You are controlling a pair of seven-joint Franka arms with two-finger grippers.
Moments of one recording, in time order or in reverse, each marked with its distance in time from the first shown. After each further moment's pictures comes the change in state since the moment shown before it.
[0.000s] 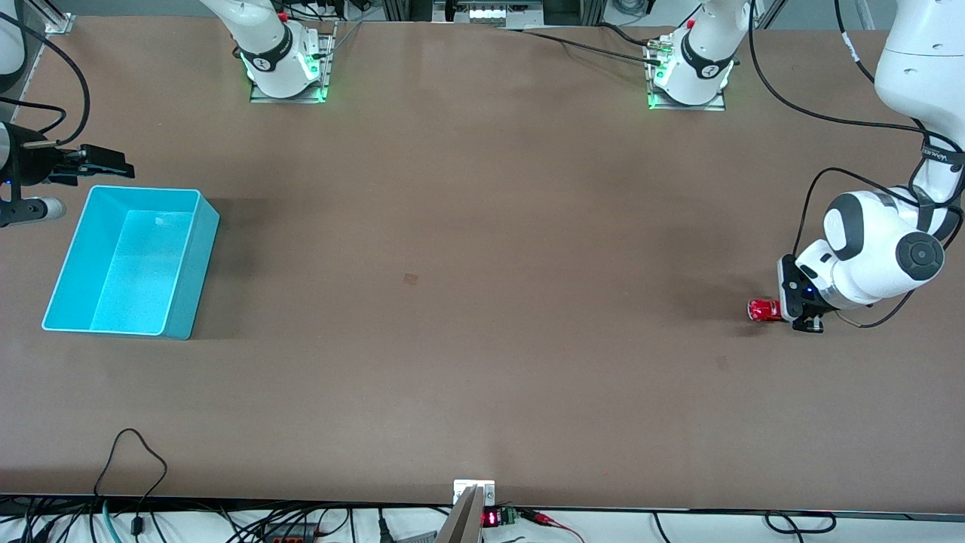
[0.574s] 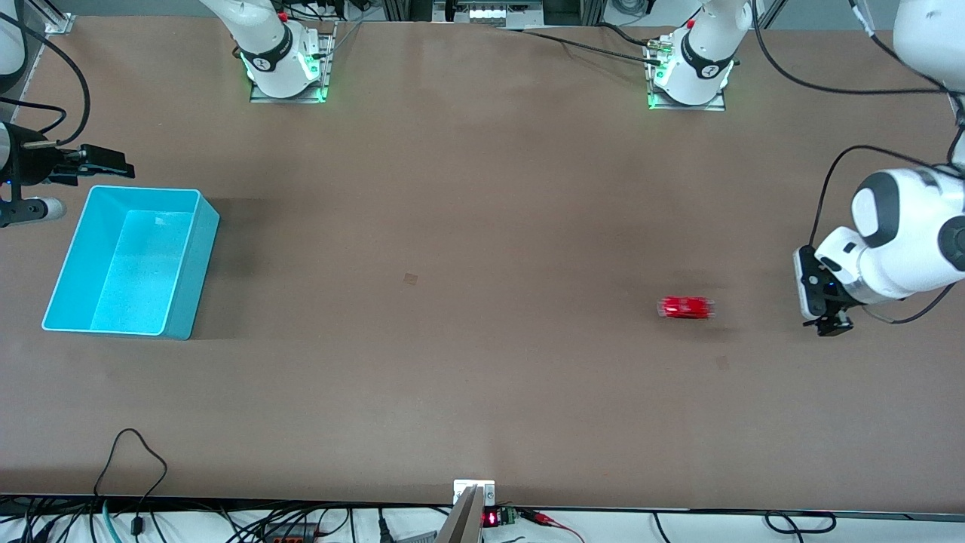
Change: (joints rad) left arm -0.001 -0.178 -0.068 0.058 0.000 -0.278 -0.167; right arm 0.000 0.000 0.000 0.000 0.000 -0.001 0.000
